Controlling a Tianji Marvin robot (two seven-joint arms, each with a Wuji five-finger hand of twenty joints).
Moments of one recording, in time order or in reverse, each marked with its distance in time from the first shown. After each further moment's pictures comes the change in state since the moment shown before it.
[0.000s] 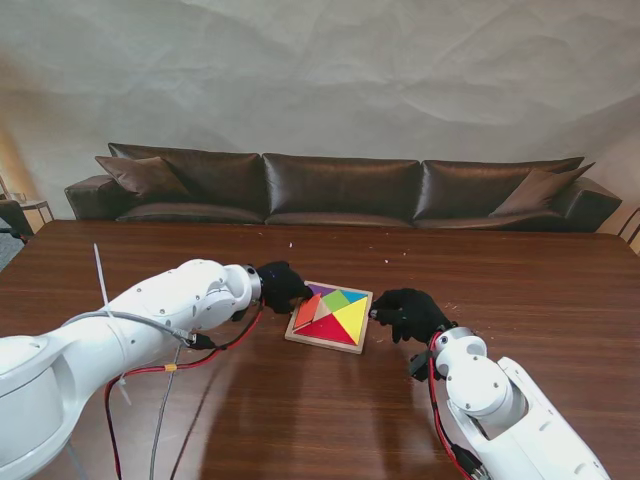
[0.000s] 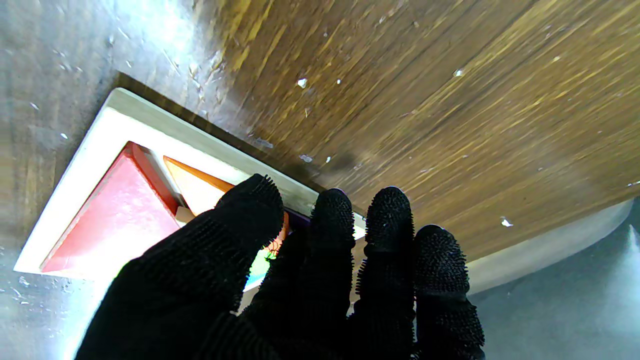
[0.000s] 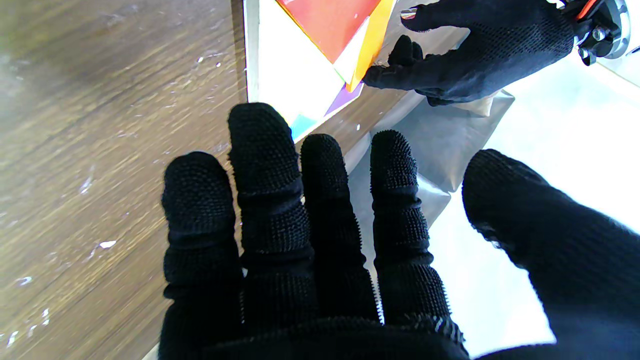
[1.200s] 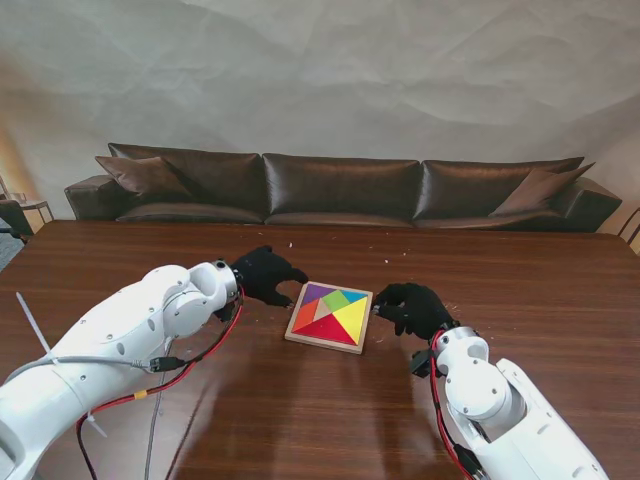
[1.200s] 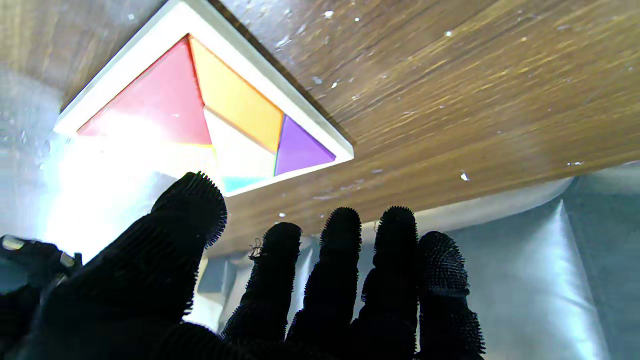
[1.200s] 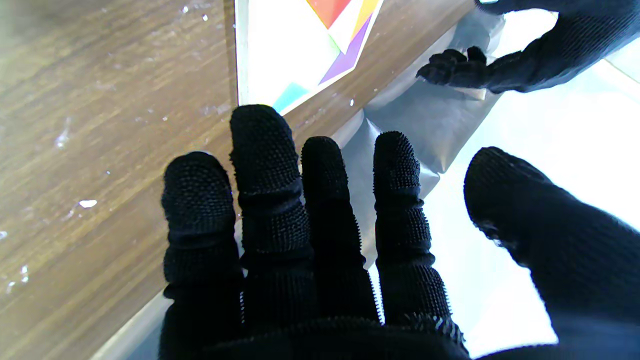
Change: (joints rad) left arm 0.287 0.149 -0.535 -0.359 0.111 0.007 -0.109; right arm -0.009 -0.003 0.002 -0.005 -0.050 -0.034 -0.075; left_hand -0.232 0.027 -0.051 0.002 -0.009 -0.125 0.046 0.114 -0.136 0.059 -0.240 -0.756 -0.125 0.032 -0.347 -0.225 -0.108 0.014 -0.222 -0.066; right_hand 0.000 -0.017 0.000 0.000 -0.011 -0.019 -0.013 0.027 -0.025 0.000 -0.002 0.000 -0.024 0.000 -0.005 0.000 0.000 0.000 0.000 0.000
